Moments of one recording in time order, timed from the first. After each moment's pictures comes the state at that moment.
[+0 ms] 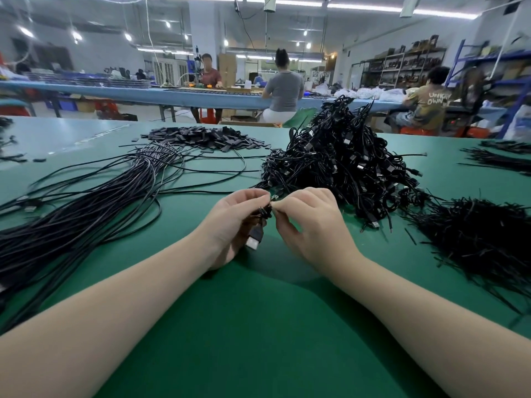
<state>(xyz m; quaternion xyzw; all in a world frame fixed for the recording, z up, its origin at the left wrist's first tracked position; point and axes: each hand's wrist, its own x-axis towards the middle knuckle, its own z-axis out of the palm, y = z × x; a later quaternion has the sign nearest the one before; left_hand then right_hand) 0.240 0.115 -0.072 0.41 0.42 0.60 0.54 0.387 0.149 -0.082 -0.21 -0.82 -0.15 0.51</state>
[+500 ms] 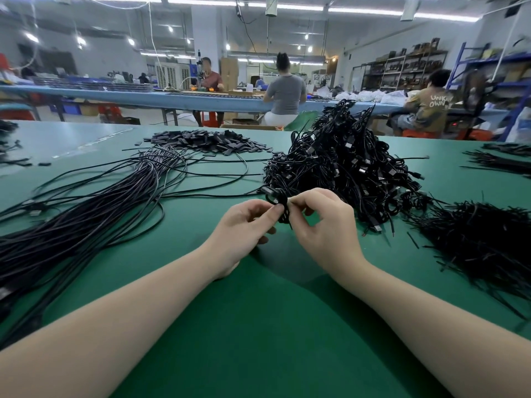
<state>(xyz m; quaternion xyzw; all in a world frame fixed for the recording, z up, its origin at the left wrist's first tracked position) 0.241 0.120 -0.089 0.55 0.48 0.57 0.38 0.392 0.150 -0.078 -0.27 -0.78 0.01 0.56</state>
